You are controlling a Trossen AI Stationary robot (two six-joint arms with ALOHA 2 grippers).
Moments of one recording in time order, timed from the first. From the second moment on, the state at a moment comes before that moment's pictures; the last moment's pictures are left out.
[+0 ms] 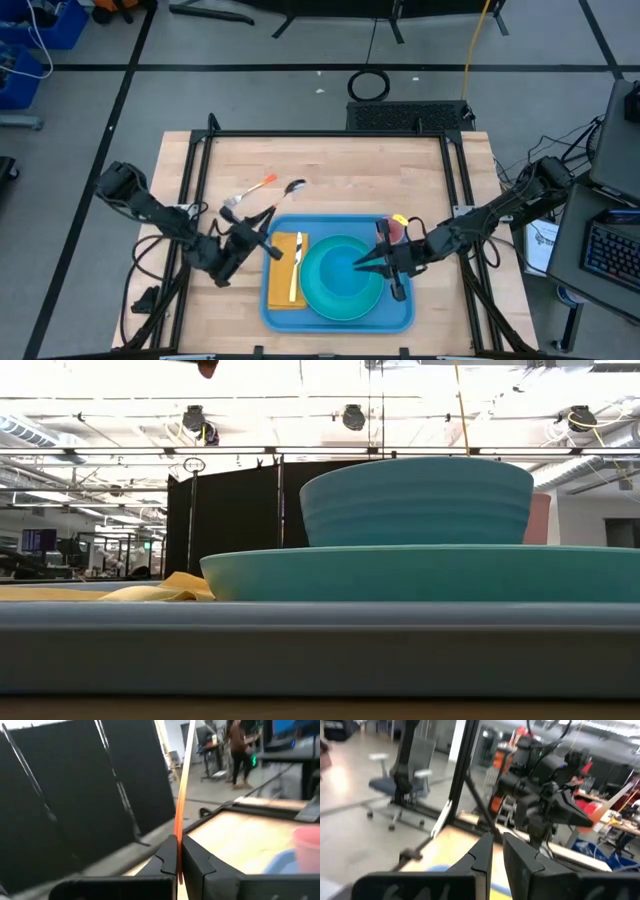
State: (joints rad) left arm -0.63 1.46 0.71 1.05 -1.54 0.49; right arm 0.52 1.26 0.73 0.54 0.29 -0.25
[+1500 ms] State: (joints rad) left arm -0.89 1.60 0.47 0.77 -1.07 -1.52; right arm 0.51 1.26 0.73 0.42 0.29 -0.39
